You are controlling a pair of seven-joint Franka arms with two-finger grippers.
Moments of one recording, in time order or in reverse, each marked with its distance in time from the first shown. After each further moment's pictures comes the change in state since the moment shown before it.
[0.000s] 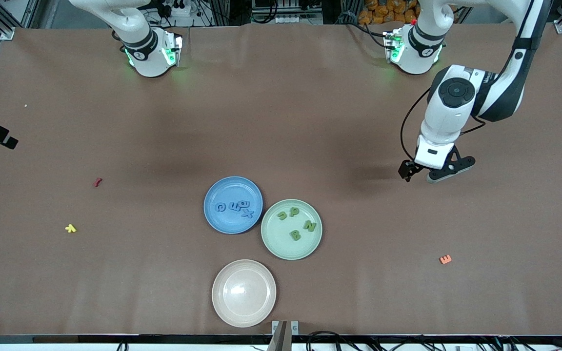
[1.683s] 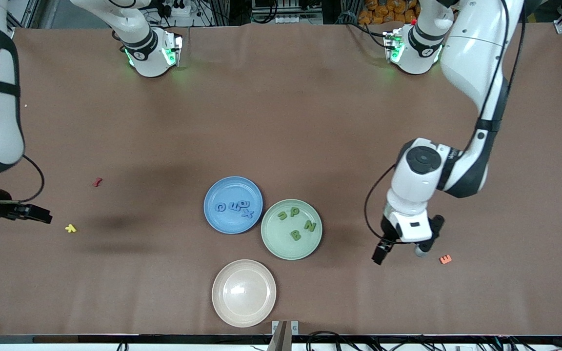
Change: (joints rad) left arm -0.073 0.569 0.013 0.739 -0.002 0.114 -0.608; right arm -0.070 0.349 -0.016 -0.063 0.022 0.451 -0.240
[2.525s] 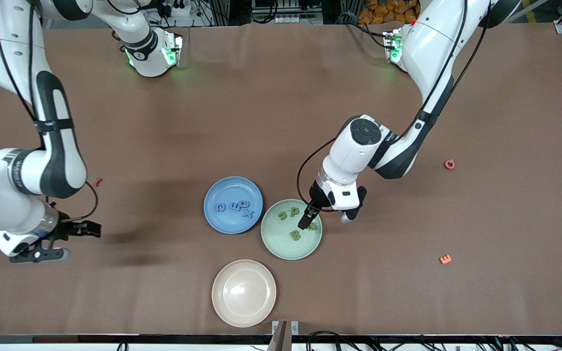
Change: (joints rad) left arm -0.090 0.023 -0.221 -0.018 -0.164 0.102 -0.241; right arm 0.038 0.184 0.056 -0.009 0.000 0.206 -0.117
